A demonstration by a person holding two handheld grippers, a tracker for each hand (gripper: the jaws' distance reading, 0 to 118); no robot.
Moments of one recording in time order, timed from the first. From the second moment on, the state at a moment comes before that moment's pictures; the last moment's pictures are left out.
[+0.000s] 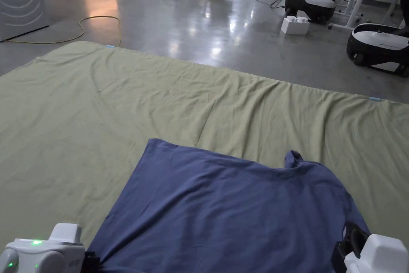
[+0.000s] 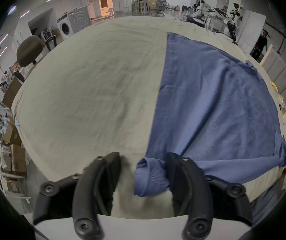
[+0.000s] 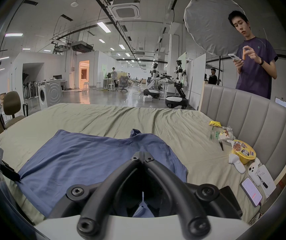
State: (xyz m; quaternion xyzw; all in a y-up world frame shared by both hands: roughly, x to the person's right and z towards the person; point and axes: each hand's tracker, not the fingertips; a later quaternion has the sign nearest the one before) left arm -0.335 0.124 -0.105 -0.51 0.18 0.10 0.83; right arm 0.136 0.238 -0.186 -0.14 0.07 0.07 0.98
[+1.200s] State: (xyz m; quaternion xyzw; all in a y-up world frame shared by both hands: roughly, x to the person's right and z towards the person) left arm -0.320 0.146 -0.086 -0.47 0.12 0.11 0.87; right arm 0.240 0.126 -0.164 -0.47 0.02 0.09 0.87
